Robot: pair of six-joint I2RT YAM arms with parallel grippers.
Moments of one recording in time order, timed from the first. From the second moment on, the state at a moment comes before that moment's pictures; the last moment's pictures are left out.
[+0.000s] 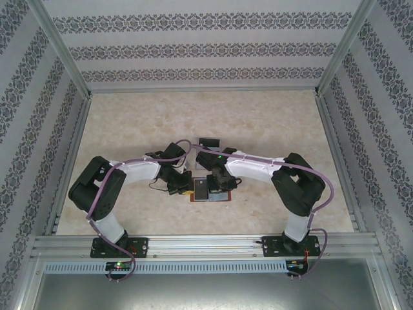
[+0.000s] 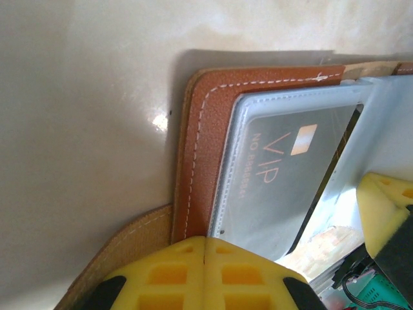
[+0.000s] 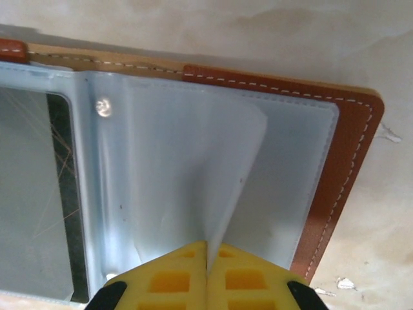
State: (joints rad) left arm -0.54 1.70 0.86 -0.44 0.56 -0.77; right arm 0.84 1.82 1.16 -0.86 -0.01 0.73
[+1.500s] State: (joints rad) left arm -0.54 1.71 0.92 -0.45 0.57 -0.79; right arm 0.79 1.73 1.09 -0.60 -0.26 0.78
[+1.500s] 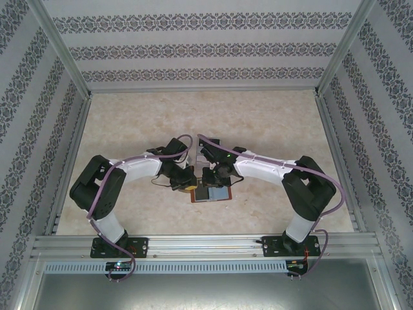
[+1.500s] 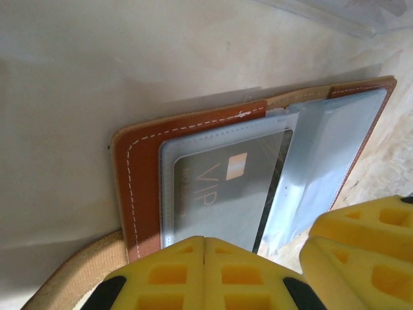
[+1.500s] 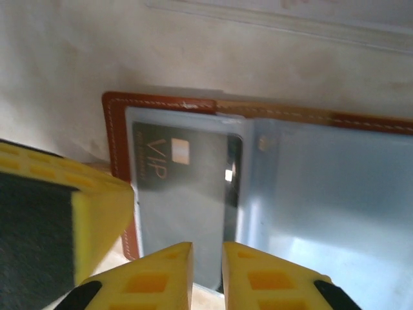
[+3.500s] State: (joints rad) left arm -0.54 1.75 0.91 -0.44 0.58 -0.79; right arm 0.77 1.75 1.08 -0.62 -0.20 0.77
